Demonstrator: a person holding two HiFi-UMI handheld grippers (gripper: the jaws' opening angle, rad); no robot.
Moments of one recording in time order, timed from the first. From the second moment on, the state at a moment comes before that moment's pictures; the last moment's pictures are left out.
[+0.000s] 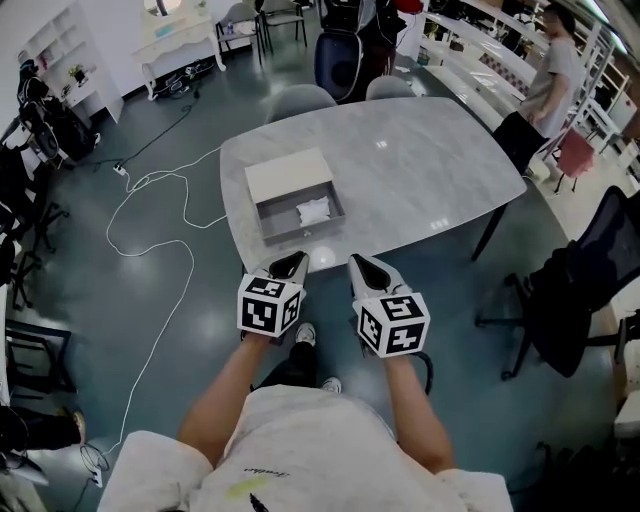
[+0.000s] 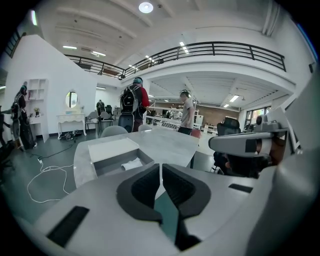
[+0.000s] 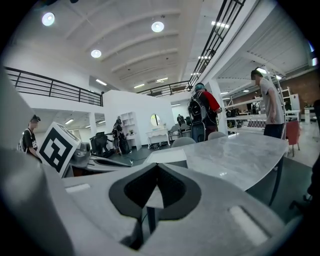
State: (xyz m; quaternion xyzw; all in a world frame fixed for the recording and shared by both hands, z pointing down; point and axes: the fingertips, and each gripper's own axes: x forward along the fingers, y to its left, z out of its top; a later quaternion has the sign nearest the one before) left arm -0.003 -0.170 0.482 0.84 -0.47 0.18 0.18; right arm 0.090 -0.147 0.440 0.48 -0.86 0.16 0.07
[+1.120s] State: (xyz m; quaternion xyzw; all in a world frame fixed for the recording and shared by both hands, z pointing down) left arm 0.010 -0.304 0.555 0.87 -0.32 0.33 0.17; right arm 0.084 -0.276 0.471 0.50 -0.84 0.19 0.10
